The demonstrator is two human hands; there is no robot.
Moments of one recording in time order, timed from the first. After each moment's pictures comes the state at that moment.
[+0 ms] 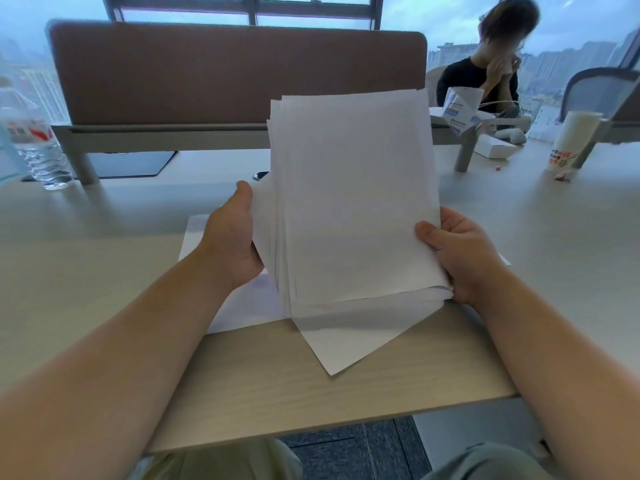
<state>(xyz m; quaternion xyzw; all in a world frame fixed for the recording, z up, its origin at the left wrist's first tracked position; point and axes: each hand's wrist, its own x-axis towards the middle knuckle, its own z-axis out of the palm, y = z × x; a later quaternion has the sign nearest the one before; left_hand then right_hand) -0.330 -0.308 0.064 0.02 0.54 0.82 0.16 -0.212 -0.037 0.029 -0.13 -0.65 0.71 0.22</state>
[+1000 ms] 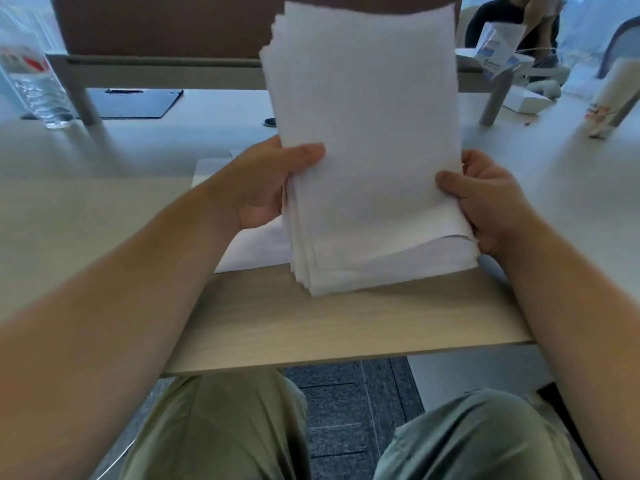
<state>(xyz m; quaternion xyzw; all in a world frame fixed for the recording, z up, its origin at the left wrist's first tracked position) -0.325 -0.313 0.061 0.21 0.62 0.72 0.23 -0.207 -0.042 0.035 -0.10 -0.68 0.69 0.22</state>
